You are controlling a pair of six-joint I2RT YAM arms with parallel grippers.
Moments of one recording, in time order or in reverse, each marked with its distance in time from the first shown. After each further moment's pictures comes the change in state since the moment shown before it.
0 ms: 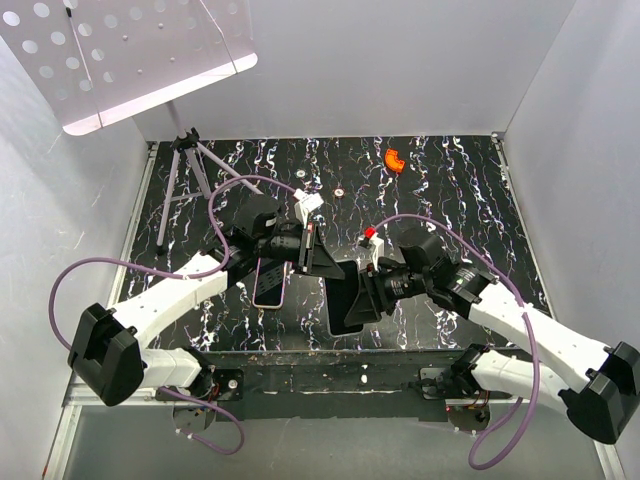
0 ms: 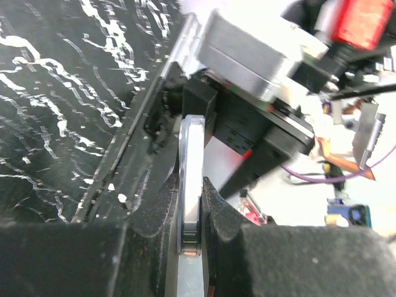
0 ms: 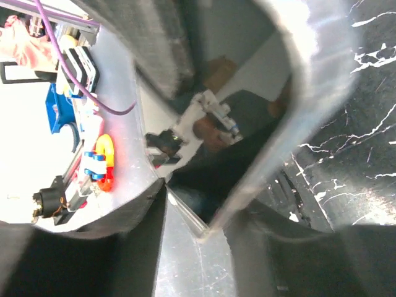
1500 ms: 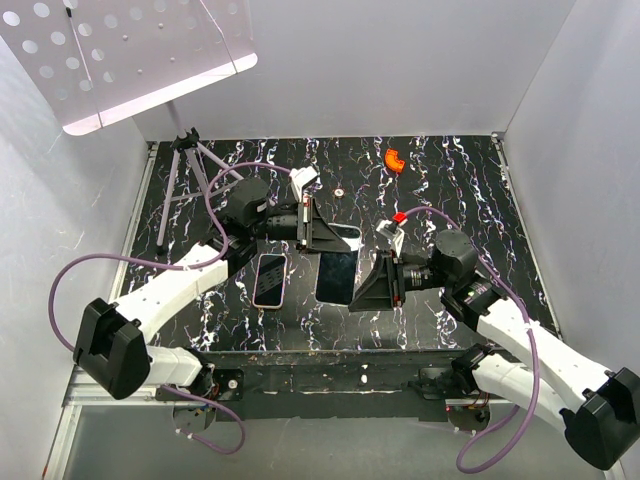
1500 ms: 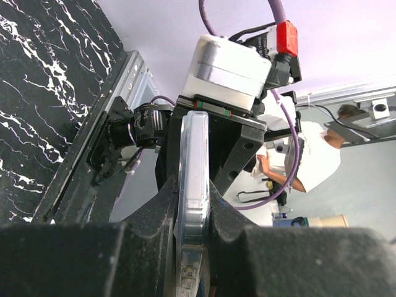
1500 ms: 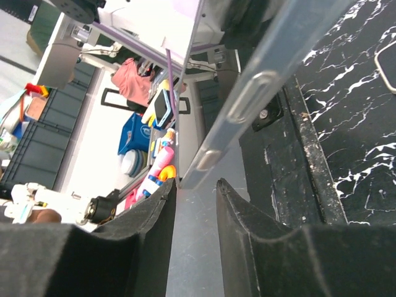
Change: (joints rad) left arm 0.045 0.037 0.071 0.254 0.091 -0.328; right arm -0.150 -0.130 -0.198 0.643 -0.308 0.366
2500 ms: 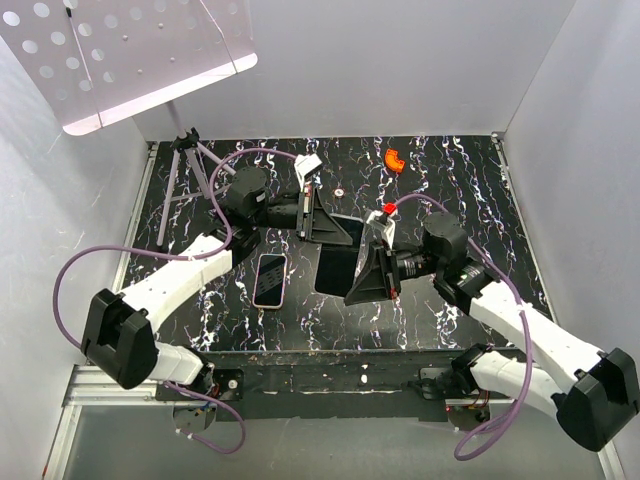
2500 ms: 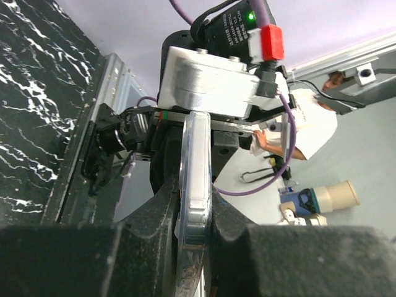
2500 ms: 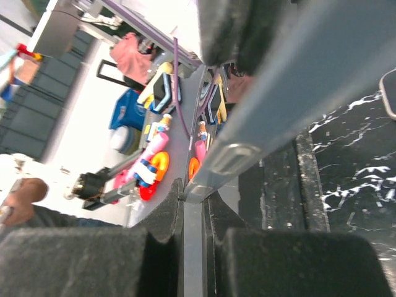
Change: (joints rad) left arm 0.024 0.059 0.066 0.098 0.119 0.002; right arm -0.003 0.139 0.100 0.012 -0.127 -0.098
